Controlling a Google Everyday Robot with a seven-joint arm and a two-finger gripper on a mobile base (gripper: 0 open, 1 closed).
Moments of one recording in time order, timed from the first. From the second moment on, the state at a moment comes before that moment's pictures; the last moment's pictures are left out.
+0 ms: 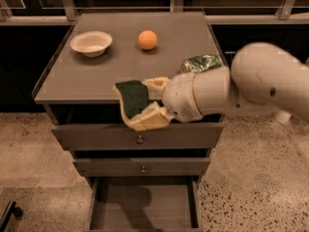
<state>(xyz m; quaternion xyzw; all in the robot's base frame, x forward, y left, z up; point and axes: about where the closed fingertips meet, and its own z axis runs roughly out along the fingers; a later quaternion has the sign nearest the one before) 0.486 0.019 0.882 -0.56 0.66 0.26 0.44</state>
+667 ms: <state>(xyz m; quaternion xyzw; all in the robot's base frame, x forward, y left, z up) 0.453 -0.026 0.809 -0.48 0.71 0.28 0.44</state>
